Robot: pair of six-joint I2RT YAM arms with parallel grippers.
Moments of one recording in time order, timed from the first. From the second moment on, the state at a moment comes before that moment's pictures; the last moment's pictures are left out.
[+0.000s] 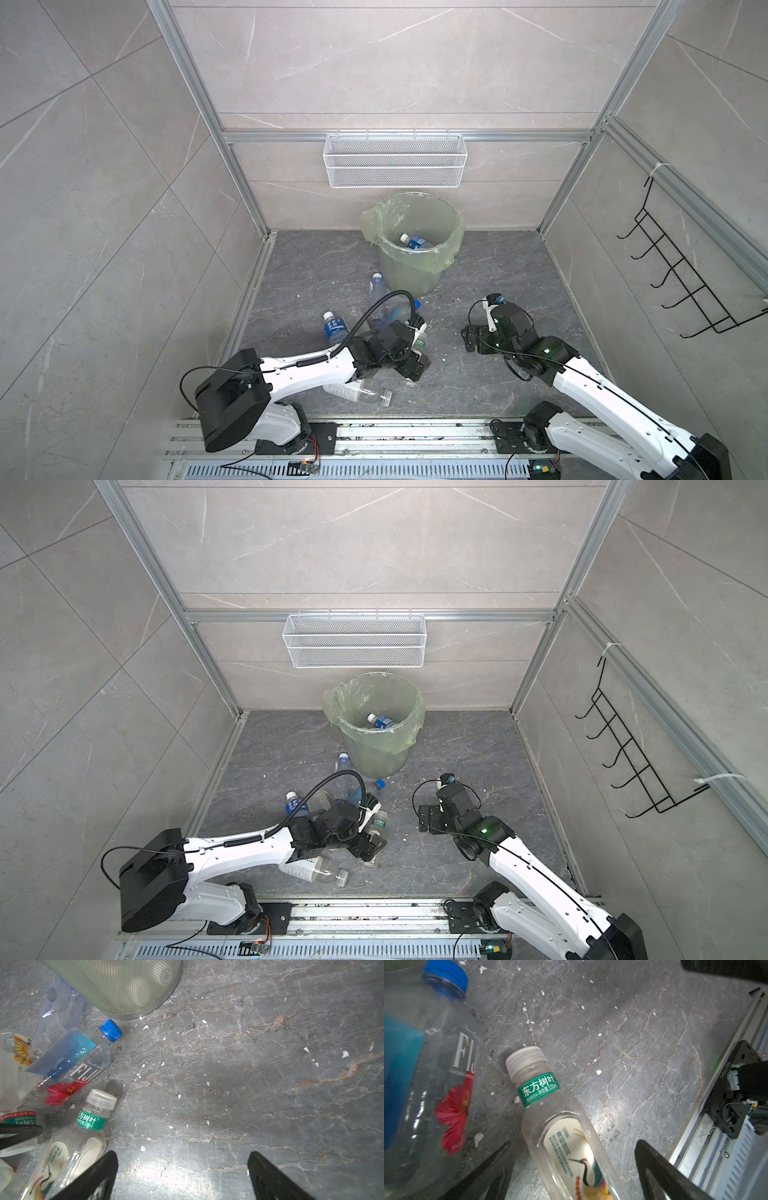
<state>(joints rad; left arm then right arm) -1.07 1.41 0.74 -0.18 0.04 -0.36 0.55 0.91 0.64 -0.60 0.12 0.42</state>
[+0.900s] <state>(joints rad) -1.16 1.67 0.92 -0.37 -0.15 -0.45 0.55 0.91 0.64 -0.60 0.12 0.42</state>
